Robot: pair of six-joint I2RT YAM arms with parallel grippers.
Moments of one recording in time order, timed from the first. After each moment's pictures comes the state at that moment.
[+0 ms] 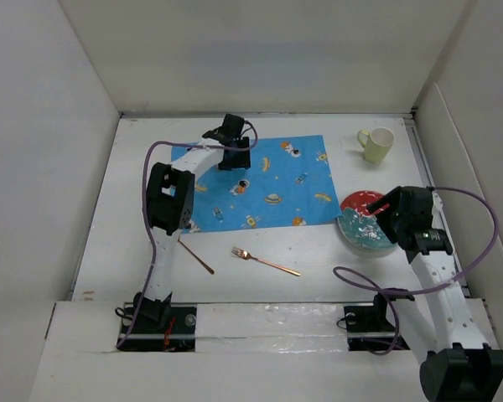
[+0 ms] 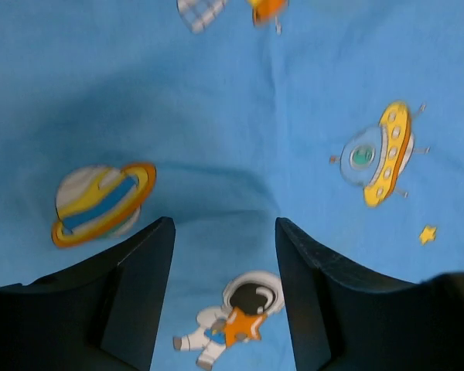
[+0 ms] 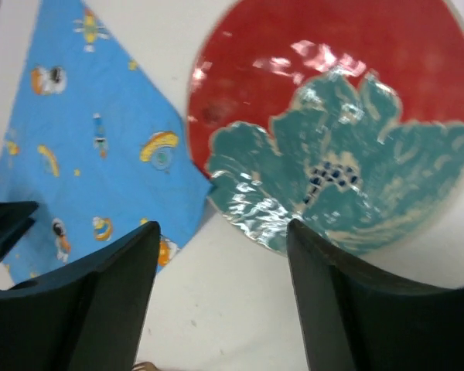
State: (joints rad) left arm -0.41 2.24 1.79 -0.57 -0.05 -0.40; right arm -0.02 0.80 0.68 -0.59 0.11 0.88
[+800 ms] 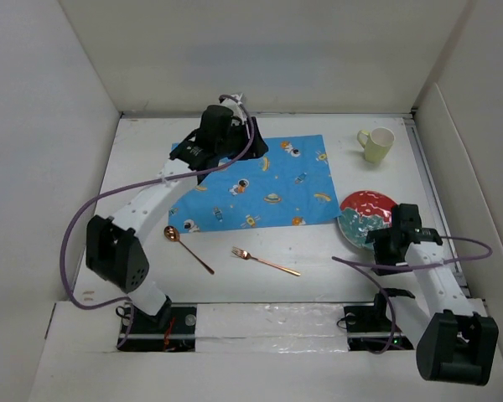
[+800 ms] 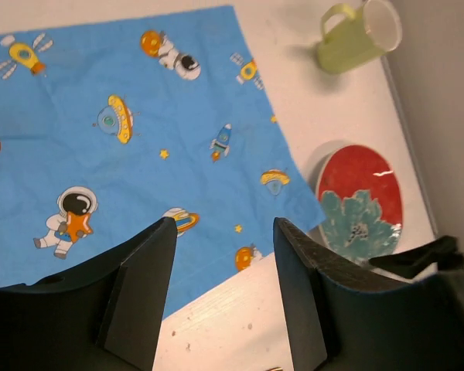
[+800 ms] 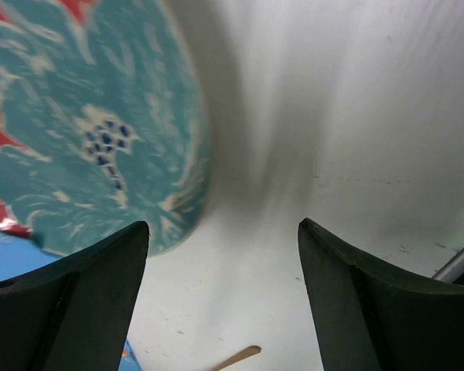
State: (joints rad) left arm -0.53 1.63 1.47 -0.37 0.12 -0.50; right arm -0.12 0.94 0.57 -0.90 0.12 1.33
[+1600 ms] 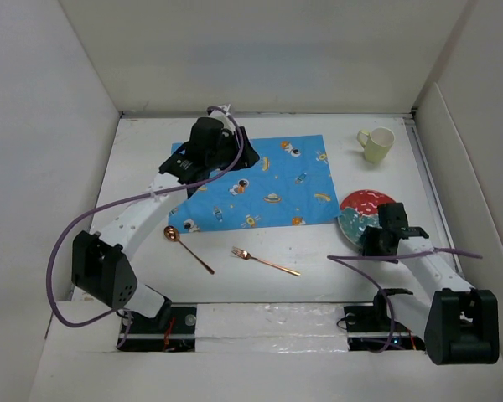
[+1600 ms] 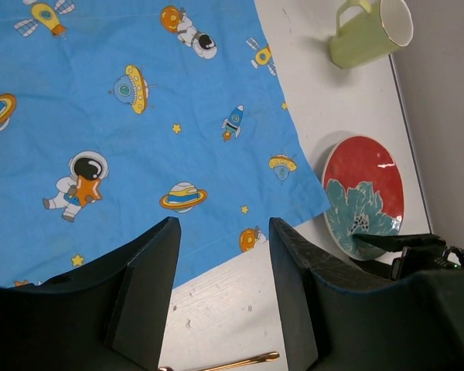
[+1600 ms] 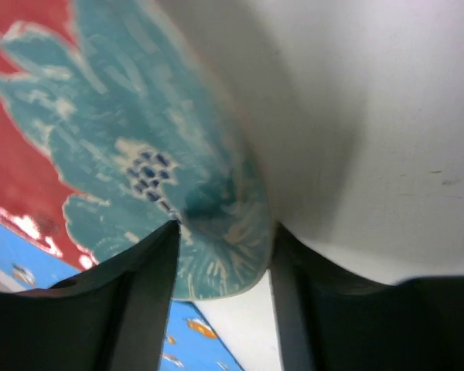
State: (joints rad) left arm -0.53 1.47 1.32 -0.33 0.11 -0.55; right arm 0.01 1.05 0.47 -0.63 0.16 1.81
